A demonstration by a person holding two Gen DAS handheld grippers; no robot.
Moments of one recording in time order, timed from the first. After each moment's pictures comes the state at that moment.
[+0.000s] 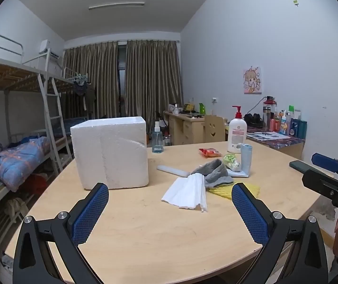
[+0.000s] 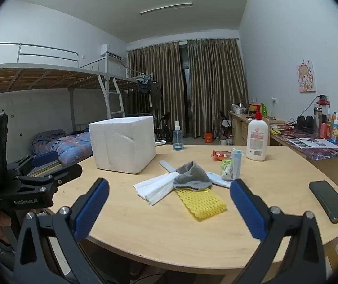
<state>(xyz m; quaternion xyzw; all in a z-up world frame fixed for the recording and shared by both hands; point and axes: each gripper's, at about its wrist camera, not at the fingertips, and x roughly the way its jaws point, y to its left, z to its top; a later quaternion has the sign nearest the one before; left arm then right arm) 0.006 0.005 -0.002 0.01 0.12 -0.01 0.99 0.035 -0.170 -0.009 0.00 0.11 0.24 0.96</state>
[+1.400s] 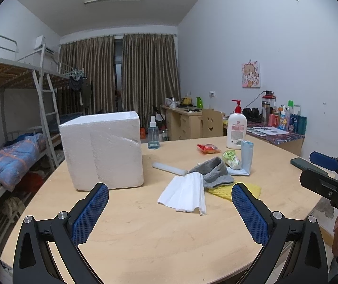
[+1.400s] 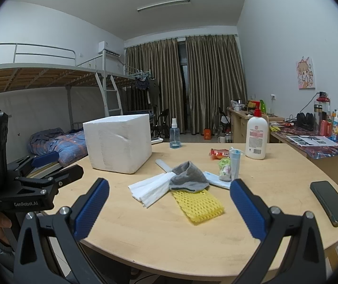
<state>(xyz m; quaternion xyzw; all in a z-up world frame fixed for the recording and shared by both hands) 0.032 0.003 0.000 0.01 0.15 -0.02 0.99 0.049 -0.171 -0.011 0.00 0.12 0.24 0.96</state>
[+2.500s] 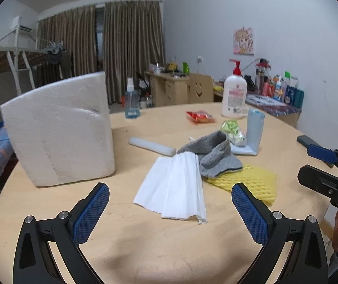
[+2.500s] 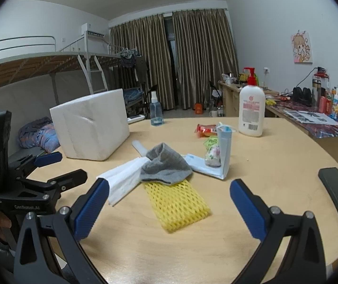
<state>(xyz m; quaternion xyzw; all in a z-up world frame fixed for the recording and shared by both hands) 0.145 -0.009 -0.035 0.02 0.26 -0.07 0.96 0.125 -0.179 -0.031 0.01 0.21 0.22 0.95</state>
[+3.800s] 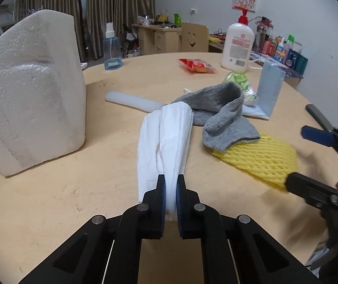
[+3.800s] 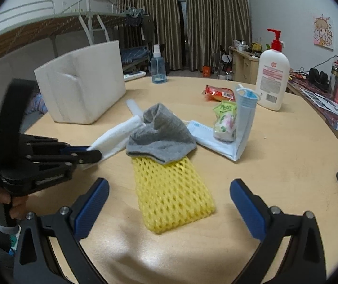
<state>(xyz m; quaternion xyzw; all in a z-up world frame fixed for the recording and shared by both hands) 0.202 -0.016 -0.067 0.01 0.41 -0.10 0.91 0.180 -0.158 -0.055 -0.06 0.33 0.23 0.91</state>
